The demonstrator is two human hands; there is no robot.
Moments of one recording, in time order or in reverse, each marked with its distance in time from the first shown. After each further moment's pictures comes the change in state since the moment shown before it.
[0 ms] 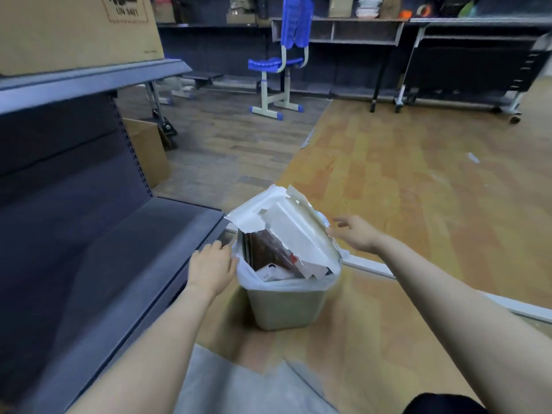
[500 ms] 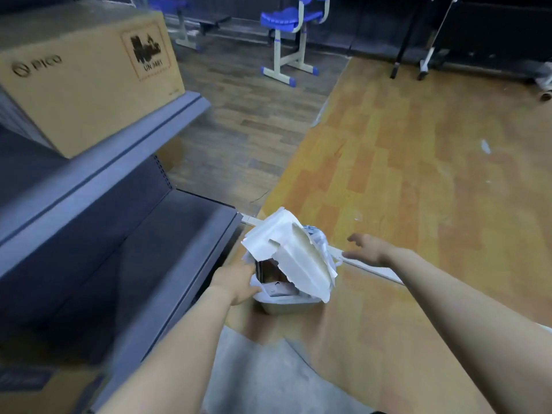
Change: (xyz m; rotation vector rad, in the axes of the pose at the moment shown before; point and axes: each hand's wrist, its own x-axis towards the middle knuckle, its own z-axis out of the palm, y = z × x) left_hand 0.013 0.006 -0.149 -0.160 -0.606 0.106; right_hand -0.028 -0.087 -0.113 -0.390 -0.310 0.232
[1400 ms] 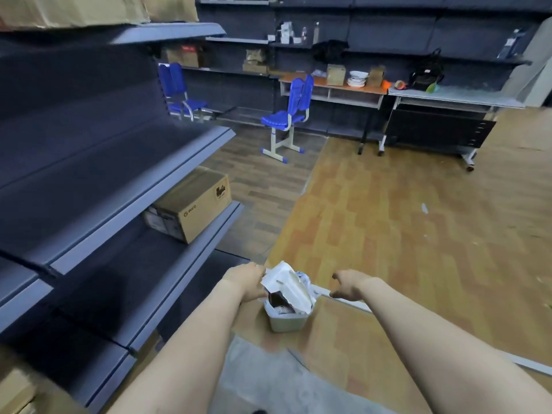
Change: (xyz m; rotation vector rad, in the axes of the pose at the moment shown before) left_hand -0.411 0.063 -0.347 0.031 0.013 0.122; right_hand -0.434 -0.144 -0.172 -0.283 -0.017 0.011
